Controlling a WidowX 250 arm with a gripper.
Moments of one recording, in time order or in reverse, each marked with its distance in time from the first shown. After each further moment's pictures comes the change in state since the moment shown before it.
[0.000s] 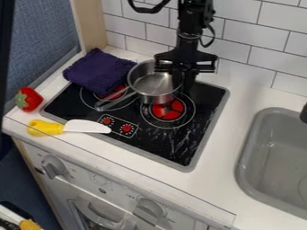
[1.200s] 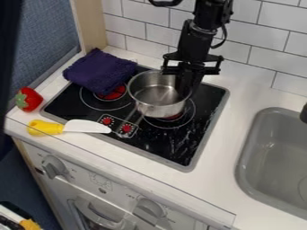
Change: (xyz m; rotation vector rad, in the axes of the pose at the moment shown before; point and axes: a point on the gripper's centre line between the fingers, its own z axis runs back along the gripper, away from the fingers) arm -0.049 -0.005 0.031 0.185 0.135 0.350
